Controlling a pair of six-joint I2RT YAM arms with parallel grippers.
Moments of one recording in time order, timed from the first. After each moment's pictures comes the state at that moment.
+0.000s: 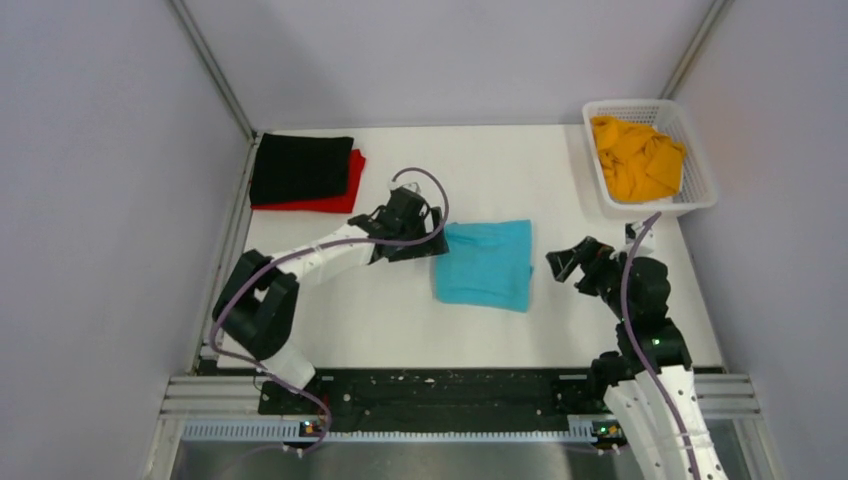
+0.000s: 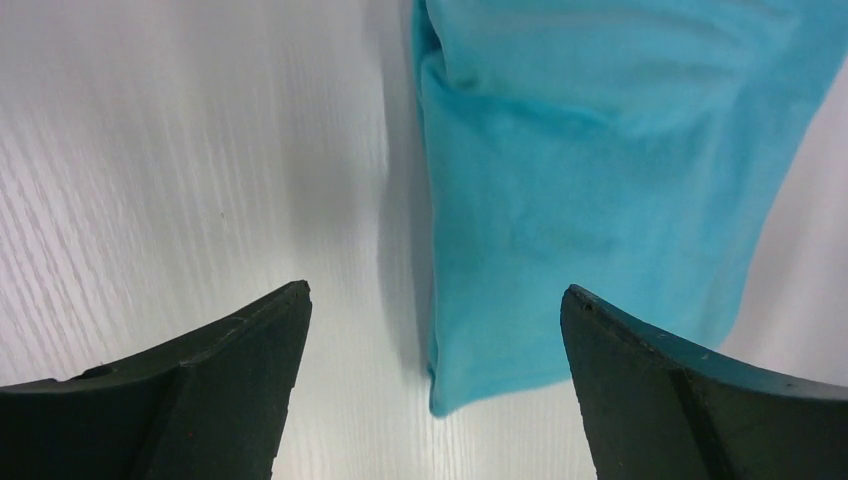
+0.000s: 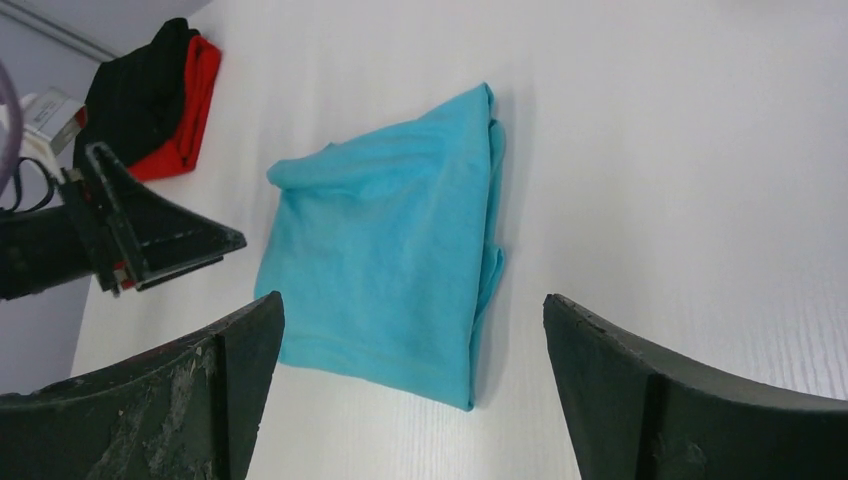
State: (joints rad) left arm -0.65 1.57 1.02 -0.31 0.00 -0.71; right arm 0.10 0.42 0.47 -0.42 -0.17 0.55
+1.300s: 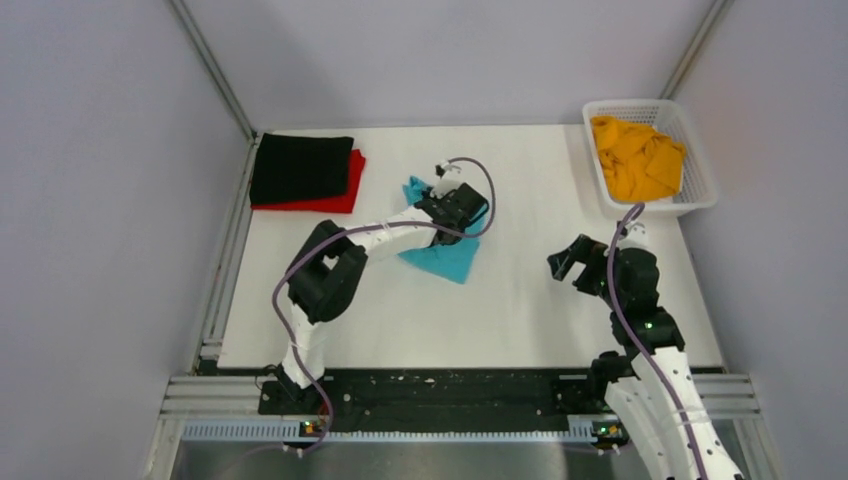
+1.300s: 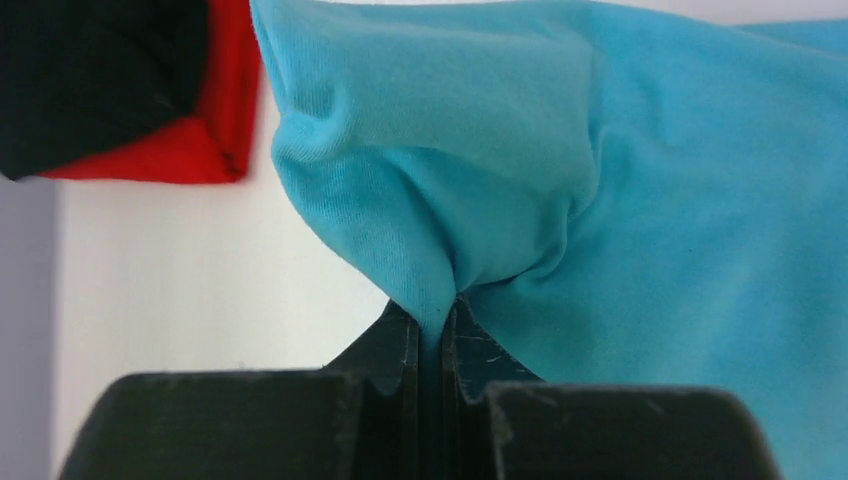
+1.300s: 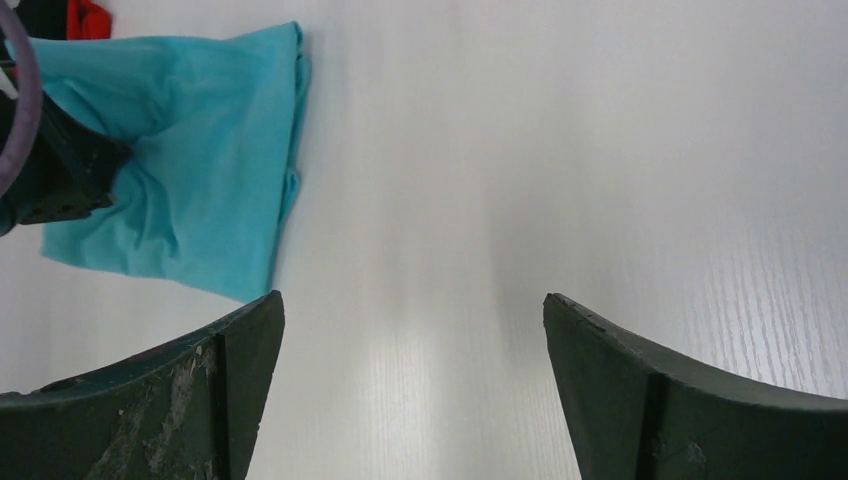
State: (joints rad) left arm -0.82 2.08 1.56 -0.56 -0.84 -0.47; right arm 0.10 0.53 0.45 -0.40 -0.09 0.50
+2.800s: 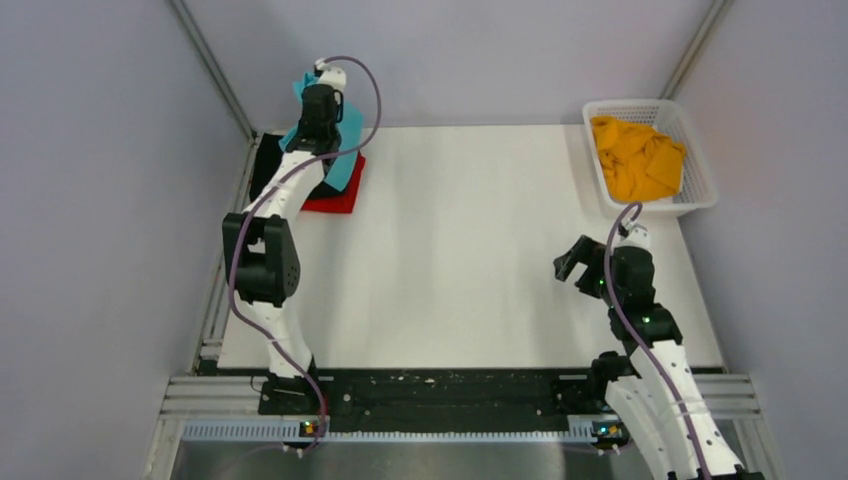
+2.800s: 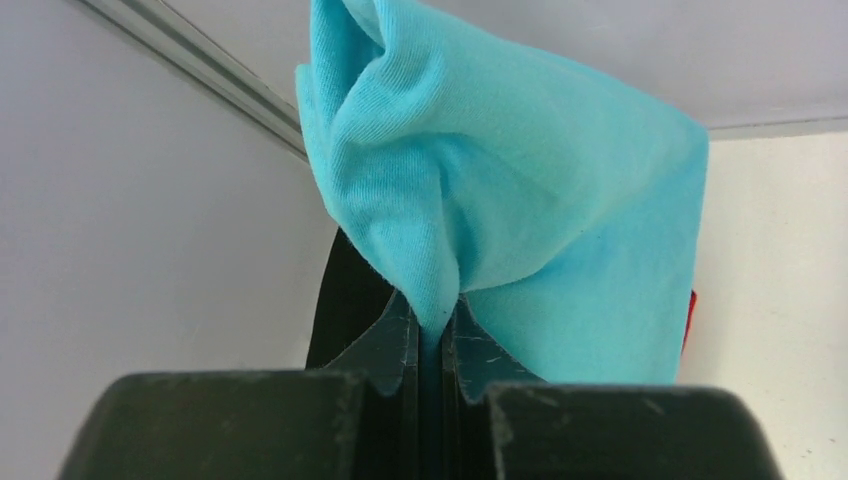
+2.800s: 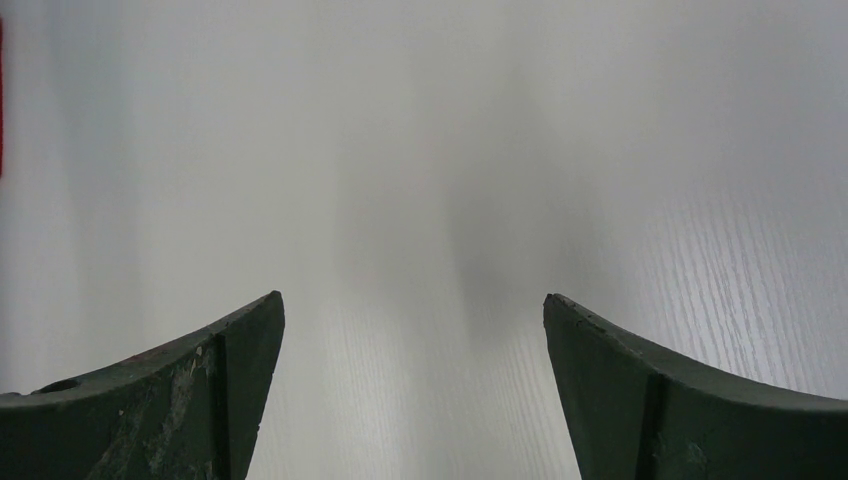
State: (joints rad) left arm -0.16 1.93 1.68 -0.03 -0.48 0.31; right arm 0.10 0.58 0.45 -0.42 0.01 0.50
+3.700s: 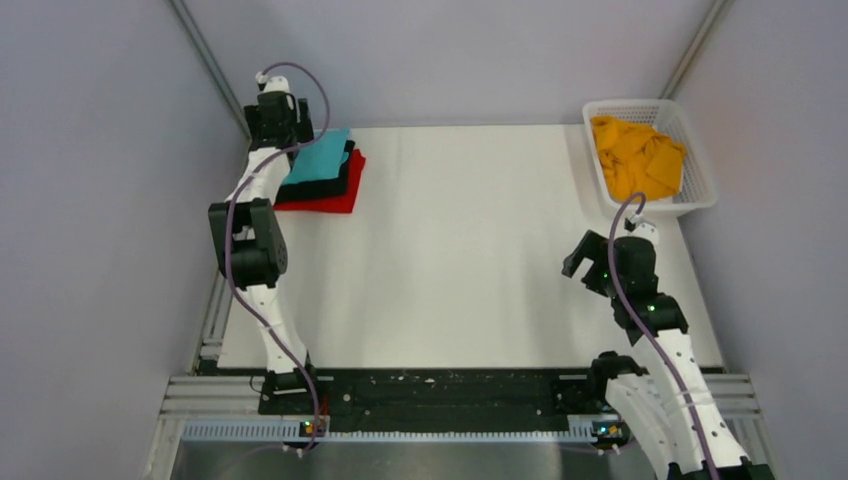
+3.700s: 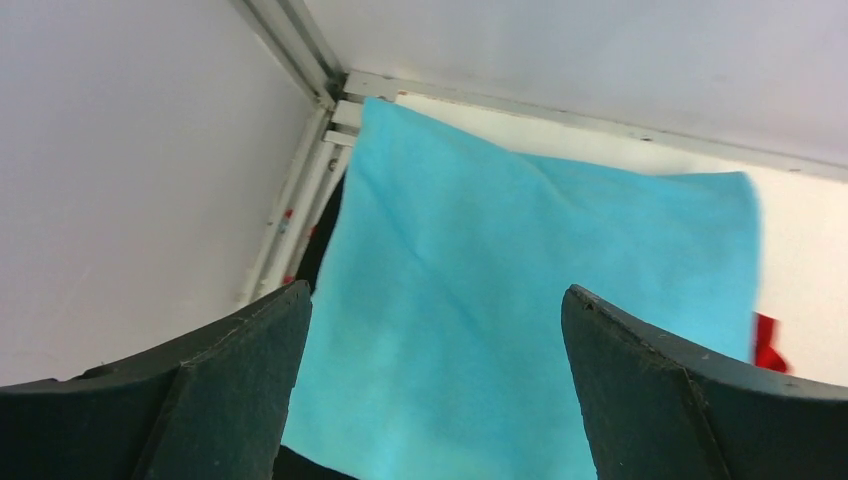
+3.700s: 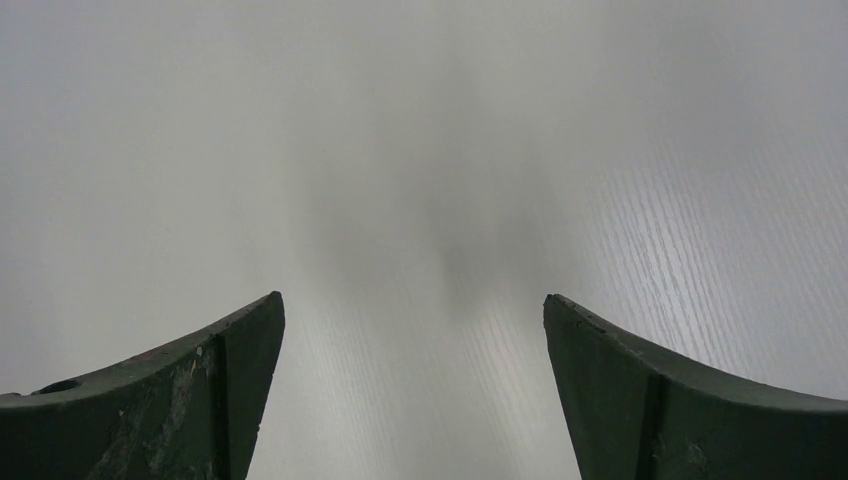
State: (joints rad) left arm 0.09 2.12 1.80 -0.08 -0.29 0.05; right arm 0.10 0.66 0.56 -0.58 0.13 0.50
